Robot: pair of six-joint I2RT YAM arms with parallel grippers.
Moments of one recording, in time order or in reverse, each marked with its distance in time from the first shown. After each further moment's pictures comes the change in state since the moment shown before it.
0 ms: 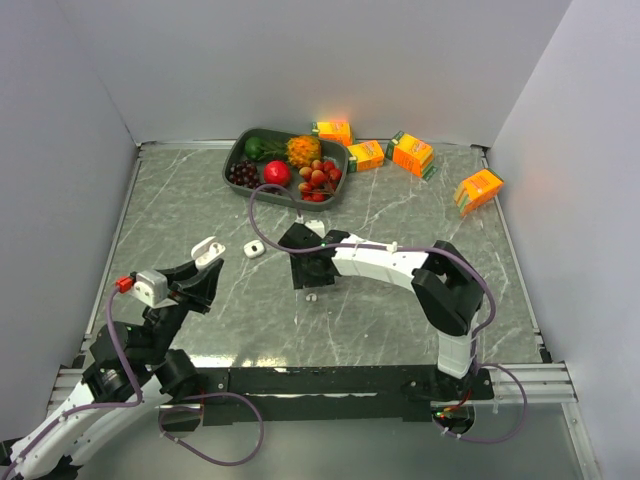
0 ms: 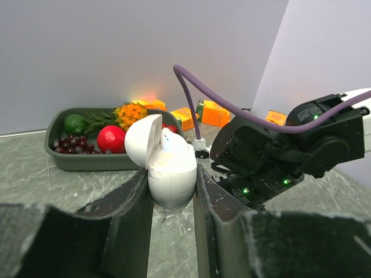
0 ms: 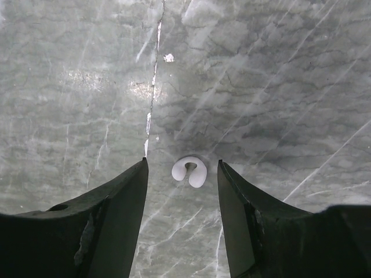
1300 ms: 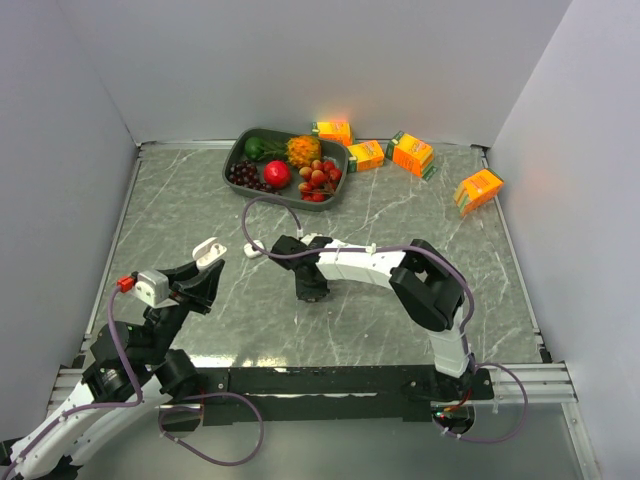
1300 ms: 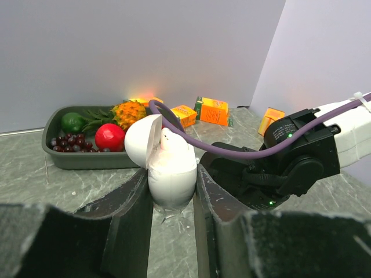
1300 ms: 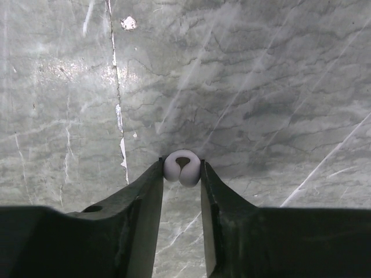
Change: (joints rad) left arm 0.000 0.000 -0.001 -0.011 0.009 -0.006; right arm 0.049 0.118 0.059 -0.123 0.030 0.150
